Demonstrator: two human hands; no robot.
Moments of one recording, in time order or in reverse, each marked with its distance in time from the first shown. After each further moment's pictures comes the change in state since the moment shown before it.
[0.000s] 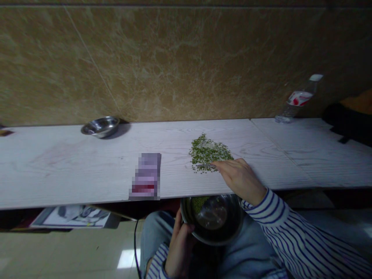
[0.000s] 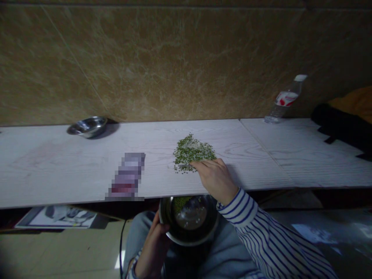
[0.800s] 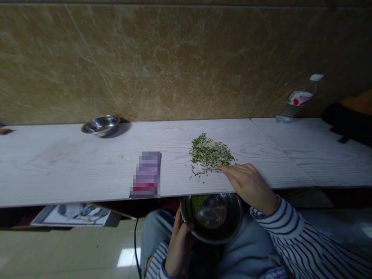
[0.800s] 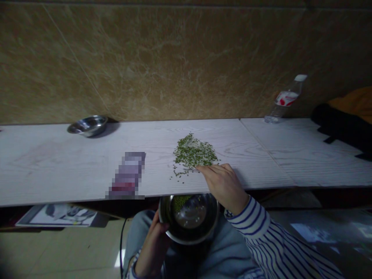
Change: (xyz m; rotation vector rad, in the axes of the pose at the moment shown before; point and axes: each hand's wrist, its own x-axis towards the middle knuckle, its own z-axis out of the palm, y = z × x) left_hand -0.002 0.001 0.002 0.027 0.020 0.003; right_hand -0.023 0.005 -0.006 0.001 0.024 -0.013
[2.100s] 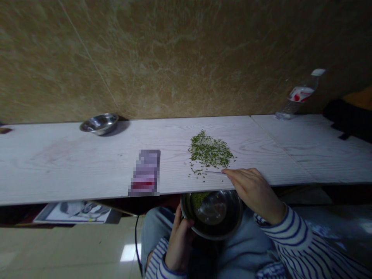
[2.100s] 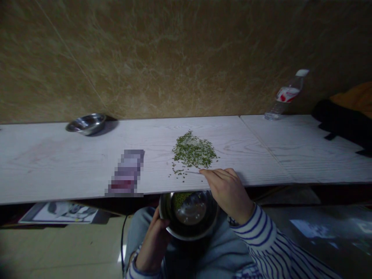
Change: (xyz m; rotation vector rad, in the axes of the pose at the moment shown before) left_hand 0.005 -0.004 -0.002 -0.017 -0.008 0.007; right_hand -0.022 -0.003 0.000 0.033 0.025 0.022
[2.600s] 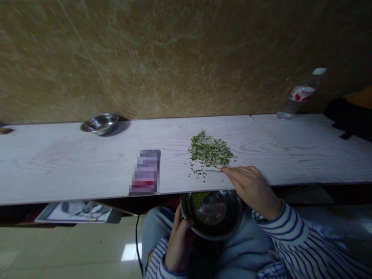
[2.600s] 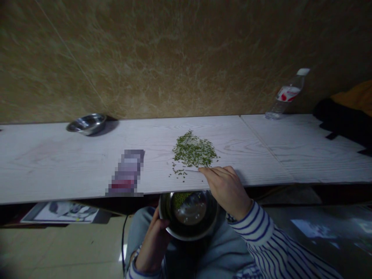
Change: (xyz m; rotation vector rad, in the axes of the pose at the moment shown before) left_hand -0.002 0.000 -0.002 0.001 -0.031 0.021; right_hand 0.007 0.000 0.001 -0.005 -0.018 -0.004
